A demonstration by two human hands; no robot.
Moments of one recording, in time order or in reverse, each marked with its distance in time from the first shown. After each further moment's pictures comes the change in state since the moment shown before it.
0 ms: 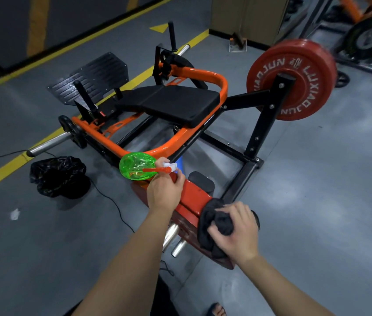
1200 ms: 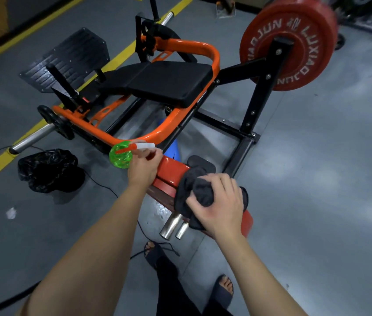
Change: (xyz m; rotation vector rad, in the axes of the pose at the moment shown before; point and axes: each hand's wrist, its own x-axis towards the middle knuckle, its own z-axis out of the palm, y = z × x) left_hand 0.062 -0.052 -0.013 -0.092 -0.247 -0.189; right_hand 0.027 -0.066 0.033 -0.056 0.070 0.191
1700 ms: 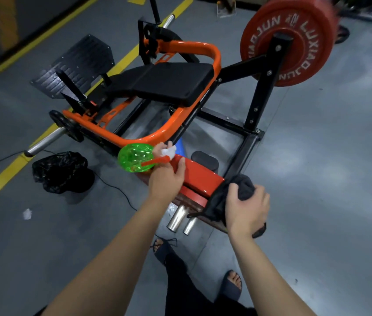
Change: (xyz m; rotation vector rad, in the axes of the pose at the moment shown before) left_hand -0.070 0.022 0.018 0.146 -0.005 0.203; right_hand -0.019 0.025 -0.010 0.015 0.235 0.759
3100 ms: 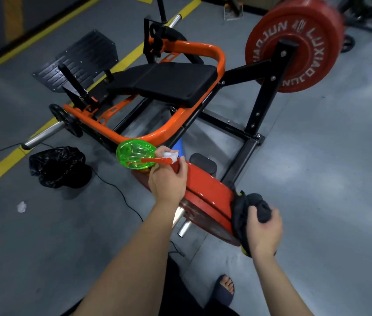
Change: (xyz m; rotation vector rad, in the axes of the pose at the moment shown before) left_hand -0.006 0.015 0.019 -0.069 0.358 0.032; right_hand 0.034 0.075 -0.019 0.122 -0.160 0.099
